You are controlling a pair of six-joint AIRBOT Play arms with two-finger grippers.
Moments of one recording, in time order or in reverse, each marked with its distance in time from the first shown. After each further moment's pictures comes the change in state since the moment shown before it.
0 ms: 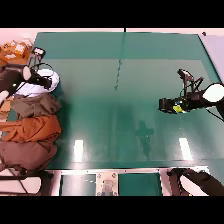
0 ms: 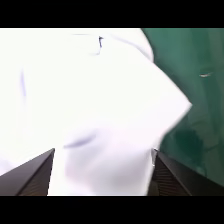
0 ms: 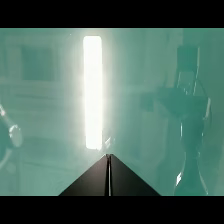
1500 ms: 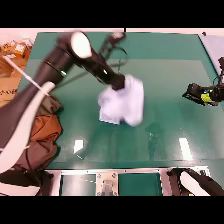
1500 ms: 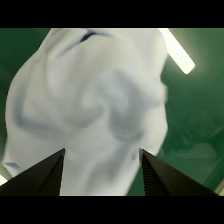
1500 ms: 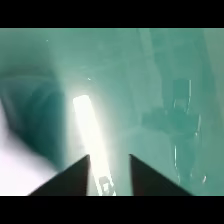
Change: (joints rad) left arm -0.636 -0.085 0.501 -0.644 -0.545 -0.067; right arm -0.323 0.000 0.129 -0.015 0.026 0.000
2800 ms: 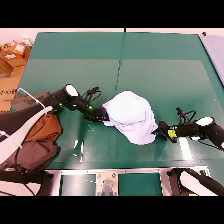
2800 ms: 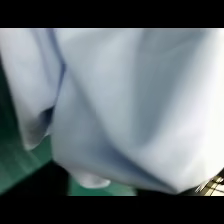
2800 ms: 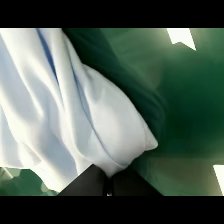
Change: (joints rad) left arm 0.196 0.024 -0.715 -0.440 0.200 0.116; right arm -0.011 -0.114 -0.618 0.470 -0.148 -0.282
